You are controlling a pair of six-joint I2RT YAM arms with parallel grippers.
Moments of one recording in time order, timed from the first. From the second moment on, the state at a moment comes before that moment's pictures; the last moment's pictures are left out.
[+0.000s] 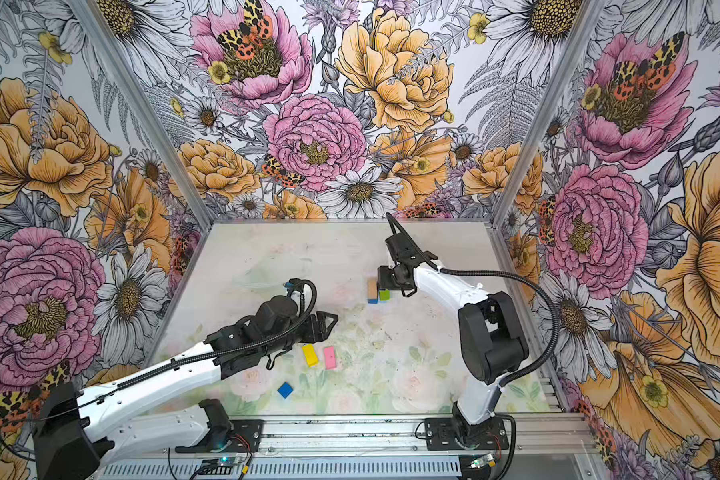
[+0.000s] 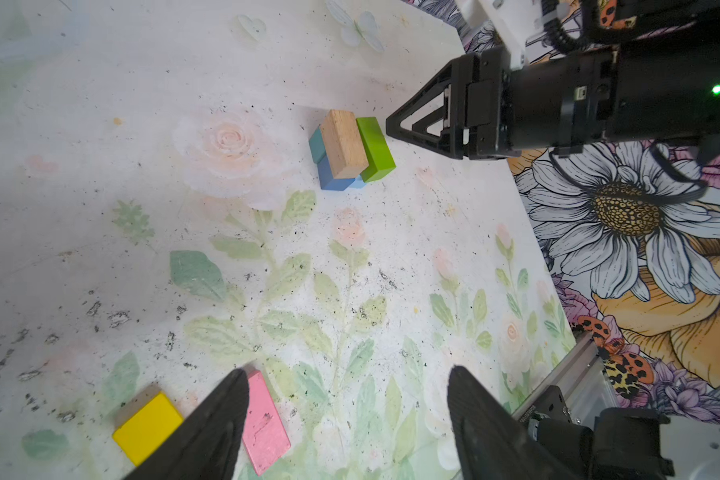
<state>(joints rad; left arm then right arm) -0.90 1.05 0.74 -0.28 -0.11 -0.76 0.38 1.73 1.29 -0.62 -0.11 0.33</state>
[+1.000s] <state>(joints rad) -1.05 0.81 0.68 -0.21 -0.06 -0.56 0.50 1.85 1.43 -0.76 0.05 0.47</state>
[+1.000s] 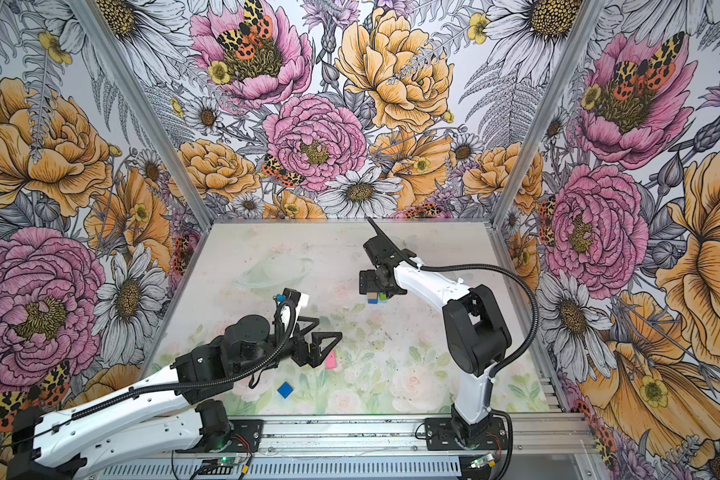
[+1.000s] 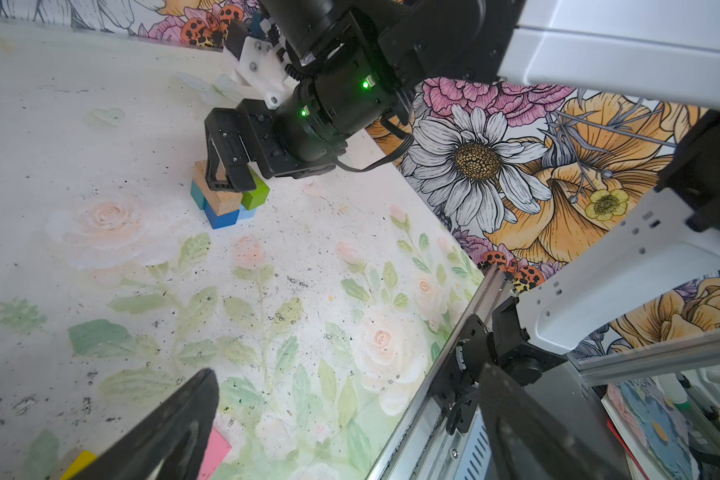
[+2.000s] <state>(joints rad) -0.90 0.70 0.61 -0.25 -0.01 -0.55 0.51 2.00 1.57 -0.85 0.08 0.52</state>
